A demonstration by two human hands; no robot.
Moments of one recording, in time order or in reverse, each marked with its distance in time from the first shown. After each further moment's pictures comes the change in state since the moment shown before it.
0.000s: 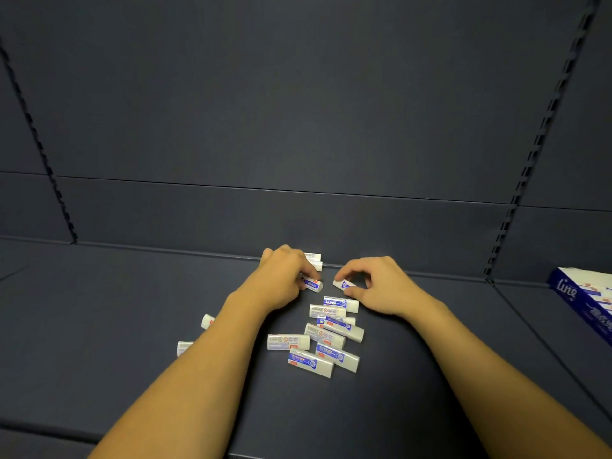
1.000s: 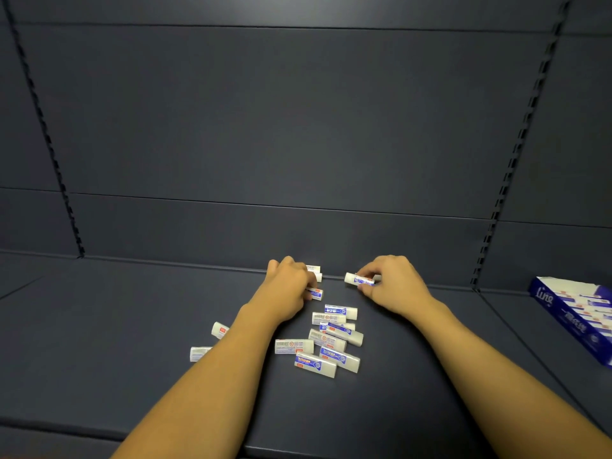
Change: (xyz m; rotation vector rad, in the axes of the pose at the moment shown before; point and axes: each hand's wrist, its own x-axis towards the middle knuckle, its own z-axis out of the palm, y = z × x) left_hand -0.004 0.001 0.009 0.137 0.072 0.052; right_hand -0.007 -0.001 -0.020 -0.219 0.194 0.152
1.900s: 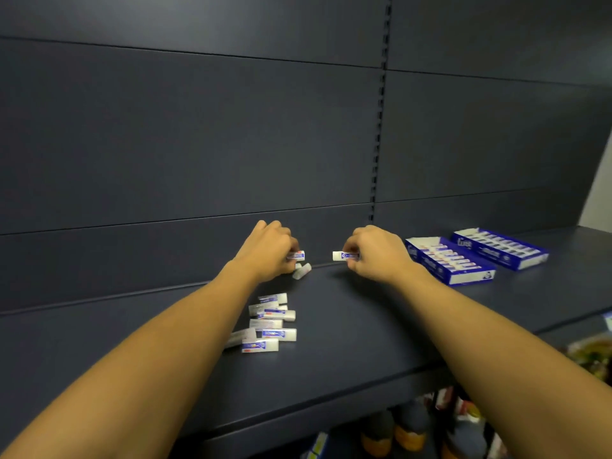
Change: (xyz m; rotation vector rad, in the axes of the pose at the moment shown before) left_hand 0.041 0.079 -0.062 0.179 0.159 0.449; right_hand -0.090 0.002 -0.109 -0.437 0.100 0.153
